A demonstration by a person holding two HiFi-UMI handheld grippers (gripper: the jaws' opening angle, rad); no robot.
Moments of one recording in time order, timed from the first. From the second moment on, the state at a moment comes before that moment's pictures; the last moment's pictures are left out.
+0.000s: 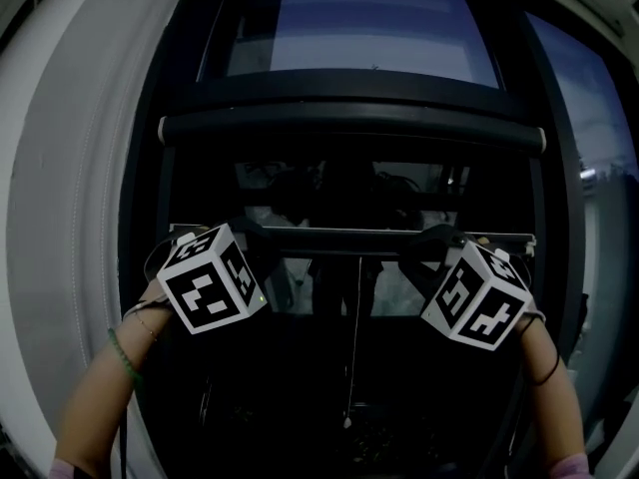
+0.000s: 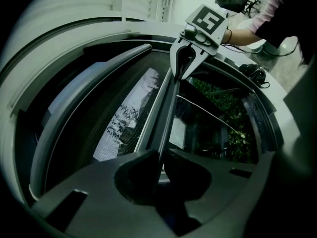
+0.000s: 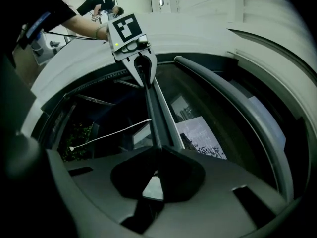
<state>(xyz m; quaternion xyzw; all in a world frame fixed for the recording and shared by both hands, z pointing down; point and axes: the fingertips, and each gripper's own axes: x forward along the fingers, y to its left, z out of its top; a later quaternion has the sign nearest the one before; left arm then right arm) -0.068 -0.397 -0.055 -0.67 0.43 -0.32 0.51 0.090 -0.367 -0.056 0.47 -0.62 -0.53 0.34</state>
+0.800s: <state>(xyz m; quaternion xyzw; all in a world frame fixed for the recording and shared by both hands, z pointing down) -0.079 -0.398 -0.193 -0.62 0.52 -0.30 0.51 0.089 -0.366 -0.189 0.53 -0.57 -0.55 0.31</state>
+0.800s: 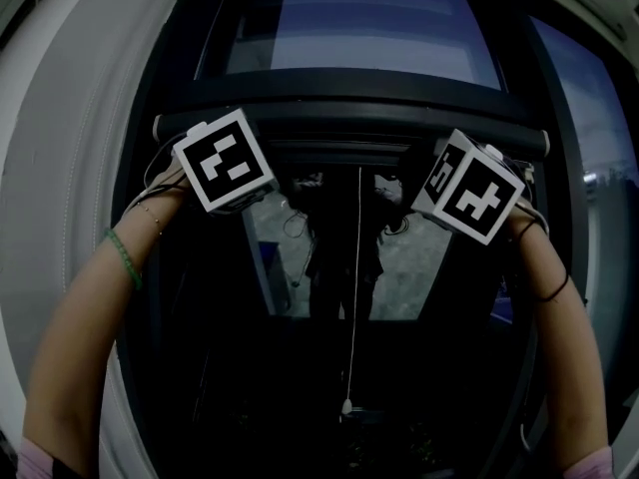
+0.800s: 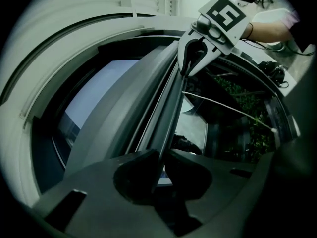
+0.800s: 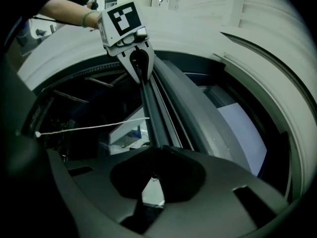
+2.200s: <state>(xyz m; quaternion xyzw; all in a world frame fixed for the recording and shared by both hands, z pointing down) 0.015 -0.354 0.066 -0.83 0.36 -0.10 0.41 0.058 -0.326 0.057 0.43 -0.80 -0.42 0.05</state>
